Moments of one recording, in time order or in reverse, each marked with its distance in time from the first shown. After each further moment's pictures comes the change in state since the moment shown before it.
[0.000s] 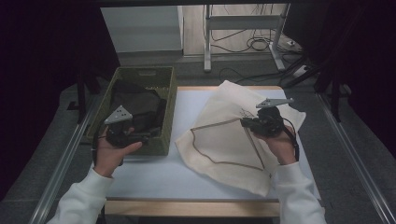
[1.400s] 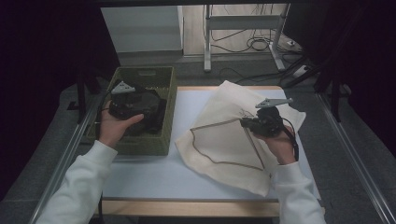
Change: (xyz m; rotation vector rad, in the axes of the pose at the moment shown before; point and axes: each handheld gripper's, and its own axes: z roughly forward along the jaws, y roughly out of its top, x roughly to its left) left arm 0.051 0.045 0.036 0.058 0.111 -0.012; right arm 0.000 0.000 0.002 0.003 0.005 0.004
